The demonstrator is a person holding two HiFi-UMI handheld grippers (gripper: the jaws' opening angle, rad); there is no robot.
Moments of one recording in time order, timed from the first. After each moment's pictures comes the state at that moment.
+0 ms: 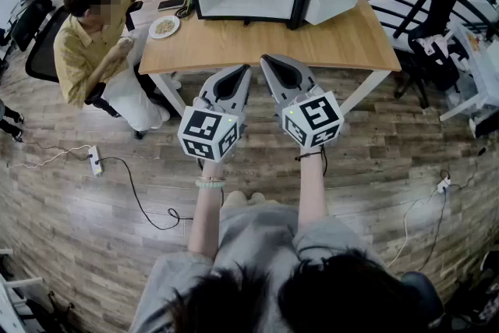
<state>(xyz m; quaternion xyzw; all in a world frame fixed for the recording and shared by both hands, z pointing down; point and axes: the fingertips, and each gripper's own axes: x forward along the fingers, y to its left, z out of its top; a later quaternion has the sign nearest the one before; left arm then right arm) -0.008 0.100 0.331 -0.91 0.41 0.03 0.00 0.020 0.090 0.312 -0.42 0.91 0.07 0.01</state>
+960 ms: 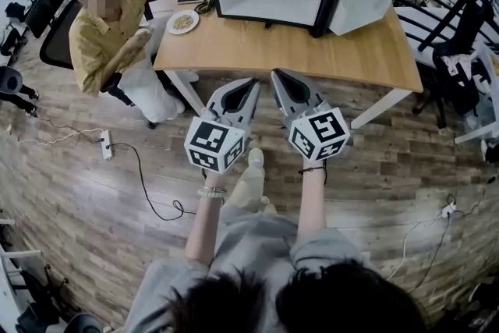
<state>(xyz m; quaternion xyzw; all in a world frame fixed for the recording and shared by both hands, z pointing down) -0.016 0.074 0.353 -0.89 0.45 -0.01 -0.02 0.018 0.052 0.344 -0.39 0.92 -0.02 0.04</state>
